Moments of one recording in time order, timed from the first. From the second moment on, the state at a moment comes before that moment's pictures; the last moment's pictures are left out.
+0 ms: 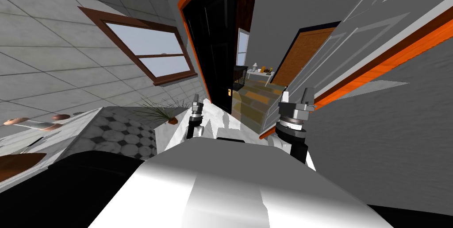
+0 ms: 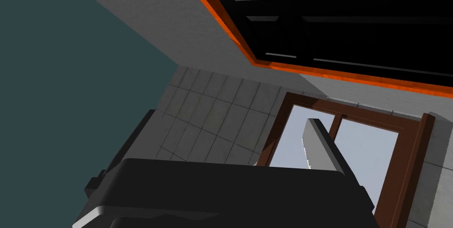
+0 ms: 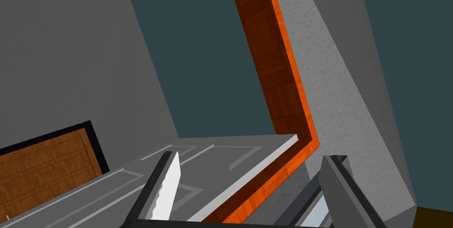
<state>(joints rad) 0.36 0.08 0.04 -1.94 -0.05 -0.62 -0.01</state>
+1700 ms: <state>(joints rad) 0.21 0.08 0.02 -1.53 -0.04 -0.65 -0.01</state>
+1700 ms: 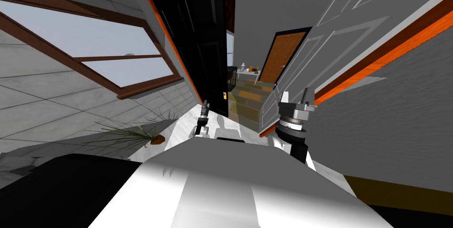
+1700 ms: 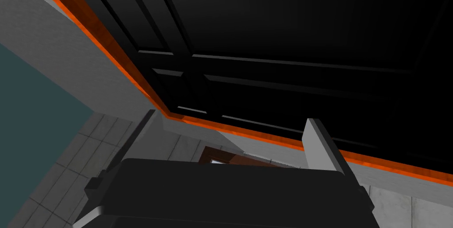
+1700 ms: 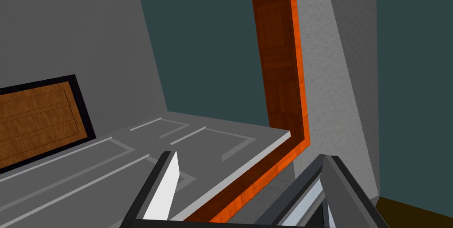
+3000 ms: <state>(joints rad) 0.08 0.06 0.01 -1.20 -0.03 -0.70 -0.02</state>
